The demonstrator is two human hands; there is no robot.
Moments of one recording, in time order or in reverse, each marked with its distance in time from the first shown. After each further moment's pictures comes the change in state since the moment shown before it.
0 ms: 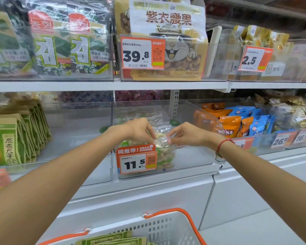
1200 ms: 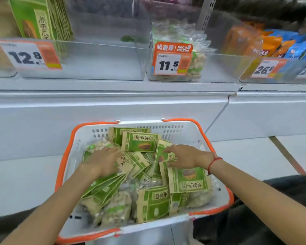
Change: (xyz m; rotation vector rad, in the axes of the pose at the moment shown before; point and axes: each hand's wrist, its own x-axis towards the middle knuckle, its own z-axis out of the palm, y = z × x) left_hand -0.244 -0.129 0.259 0.183 -0.363 -0.263; right_hand -0.142 0.045 0.255 -0.550 -0.597 0.101
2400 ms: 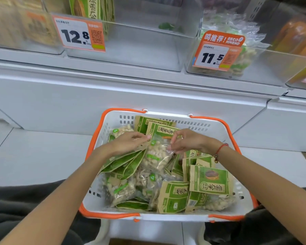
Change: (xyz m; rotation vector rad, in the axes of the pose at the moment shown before) left_hand -0.019 -0.014 -0.011 -0.931 0.061 -0.009; right_hand 0.036 -0.054 -0.028 0.858 -0.052 0.024
